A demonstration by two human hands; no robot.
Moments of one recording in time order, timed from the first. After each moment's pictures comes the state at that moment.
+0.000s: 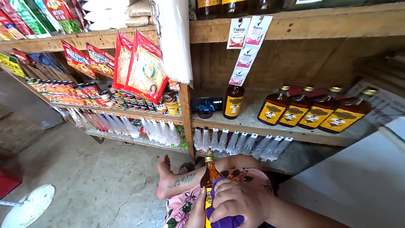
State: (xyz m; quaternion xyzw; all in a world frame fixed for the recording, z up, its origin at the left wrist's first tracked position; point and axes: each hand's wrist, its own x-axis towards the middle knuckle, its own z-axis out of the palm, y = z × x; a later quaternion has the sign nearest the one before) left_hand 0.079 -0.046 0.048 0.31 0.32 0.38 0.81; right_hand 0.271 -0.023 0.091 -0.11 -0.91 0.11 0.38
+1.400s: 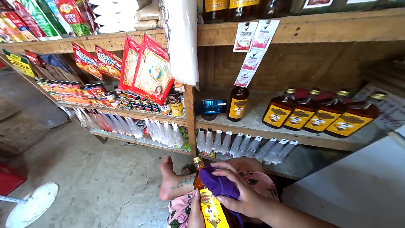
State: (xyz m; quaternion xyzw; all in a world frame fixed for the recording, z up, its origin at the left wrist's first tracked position) left_hand 0.075 -0.047 0.044 0.24 0.28 0.49 0.79; right_hand 0.258 -0.023 0.076 -0.34 -0.75 0.29 0.49
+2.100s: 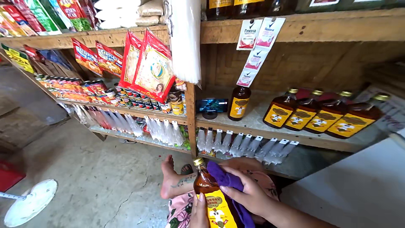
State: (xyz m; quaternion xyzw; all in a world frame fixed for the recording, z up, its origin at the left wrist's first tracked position) left_hand 0.076 -0.055 0.035 0.33 0.29 0.52 0.73; right_hand 0.258 -0.036 0.093 -0.40 -0.66 0.38 0.52
